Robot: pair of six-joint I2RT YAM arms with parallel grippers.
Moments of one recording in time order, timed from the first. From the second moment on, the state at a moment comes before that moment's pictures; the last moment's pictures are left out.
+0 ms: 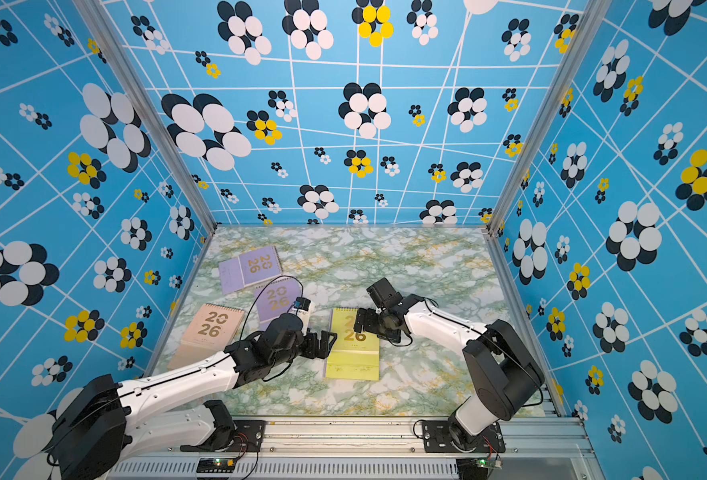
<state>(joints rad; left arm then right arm) -0.82 1.16 0.54 -0.05 -0.07 -0.58 0.64 1.58 0.96 -0.51 -0.16 0.77</state>
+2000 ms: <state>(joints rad) -0.70 1.58 0.56 0.40 0.21 -0.69 0.62 1.64 0.98 -0.47 -0.22 0.75</state>
